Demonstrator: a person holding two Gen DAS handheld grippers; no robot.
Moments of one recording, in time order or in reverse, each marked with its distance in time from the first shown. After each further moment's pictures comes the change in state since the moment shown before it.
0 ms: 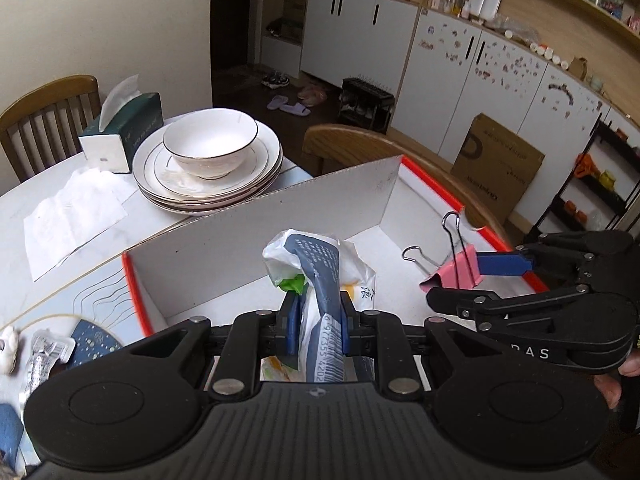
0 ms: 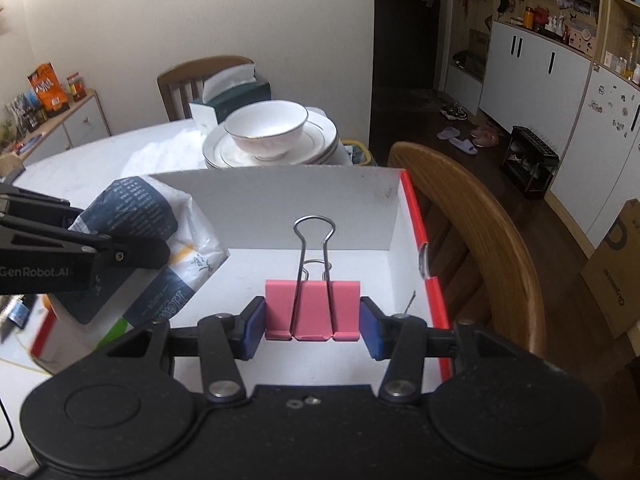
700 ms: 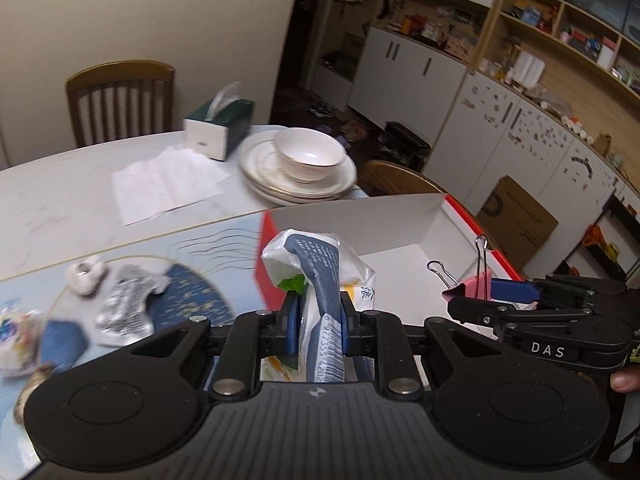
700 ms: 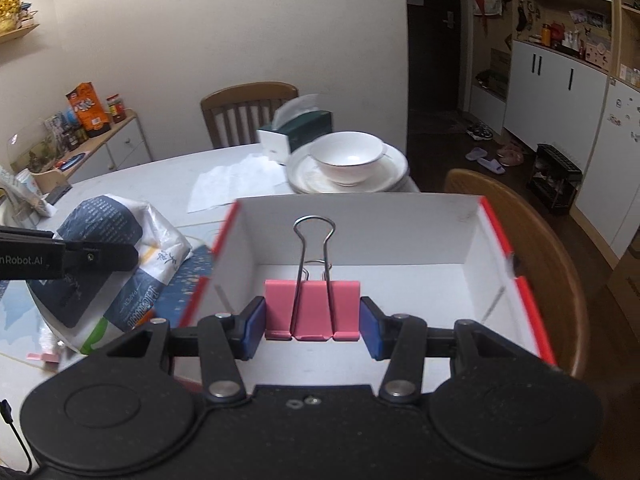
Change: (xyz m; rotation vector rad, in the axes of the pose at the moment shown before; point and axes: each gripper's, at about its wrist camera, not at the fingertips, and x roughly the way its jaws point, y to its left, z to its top) left arm -0.109 0.065 -0.050 -0.193 -0.108 0.026; right arm -0.051 0.068 -0.003 0.033 -0.088 0.079
